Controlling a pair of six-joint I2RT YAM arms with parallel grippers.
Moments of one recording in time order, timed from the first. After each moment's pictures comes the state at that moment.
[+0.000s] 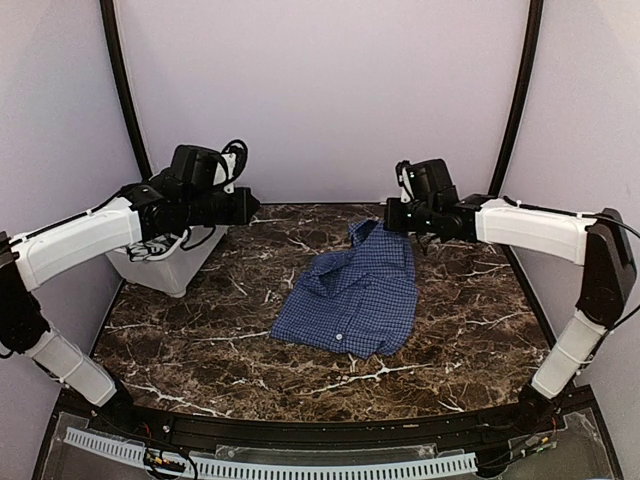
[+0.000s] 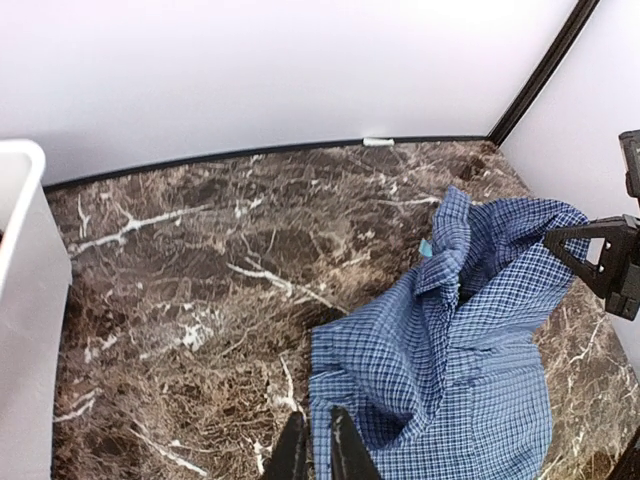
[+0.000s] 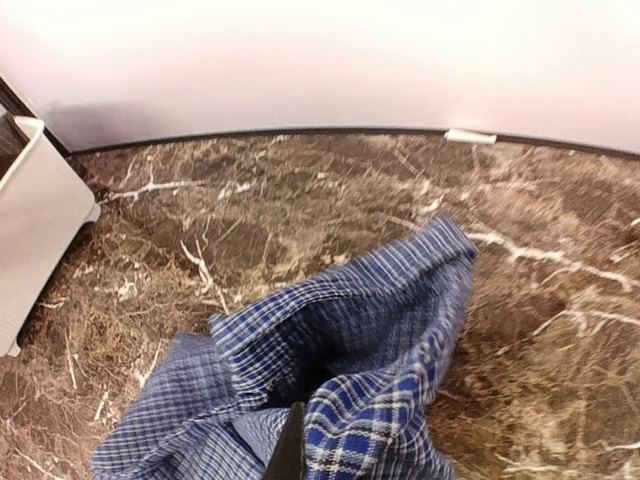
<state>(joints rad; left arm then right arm) -0.62 1.49 1.27 -0.32 -0.09 -0.35 0.62 1.70 1.26 -0.16 0.16 0.41</state>
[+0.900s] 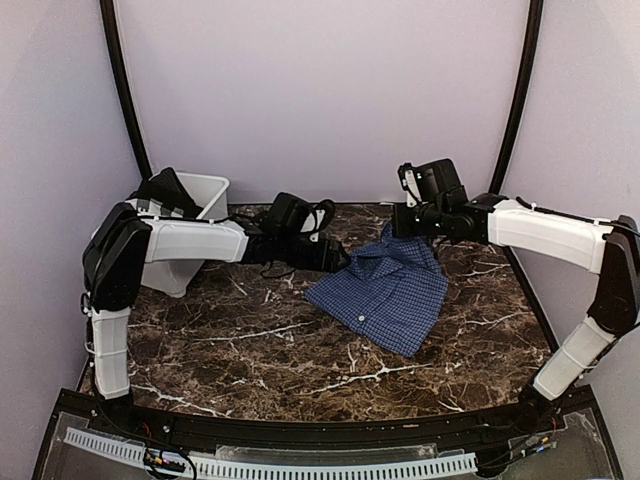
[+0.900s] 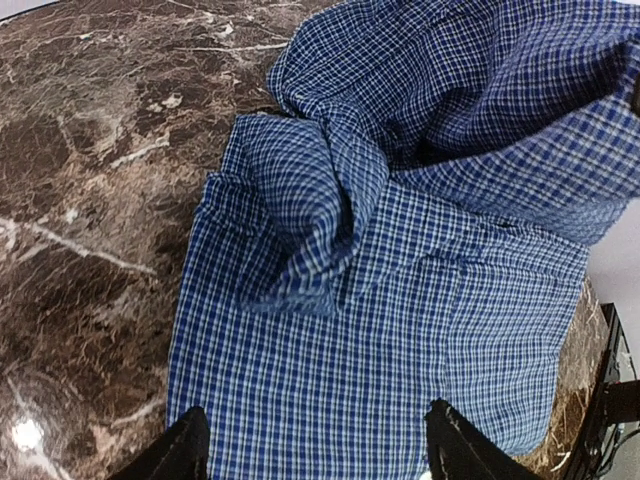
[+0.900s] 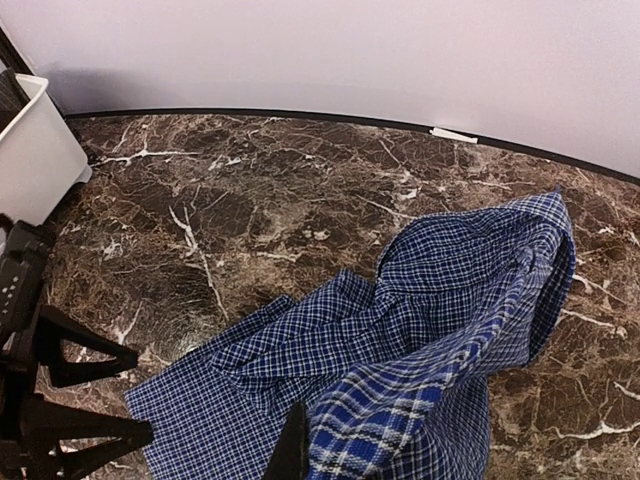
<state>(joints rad) -0.77 2.02 1.46 -0.12 0.20 -0.43 0.64 1.57 1.24 -0.28 0.20 0.28</state>
